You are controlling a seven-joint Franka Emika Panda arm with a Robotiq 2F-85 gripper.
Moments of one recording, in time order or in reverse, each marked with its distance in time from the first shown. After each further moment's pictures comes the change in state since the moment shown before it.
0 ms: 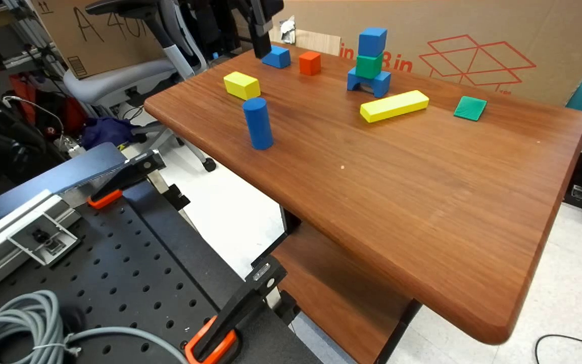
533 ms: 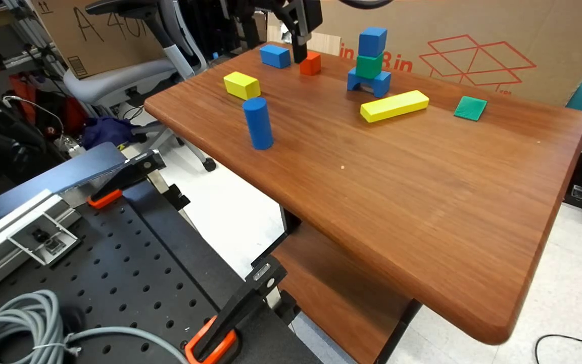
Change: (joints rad) arm 0.000 0.228 0.000 0.235 -0.045 0.000 0.052
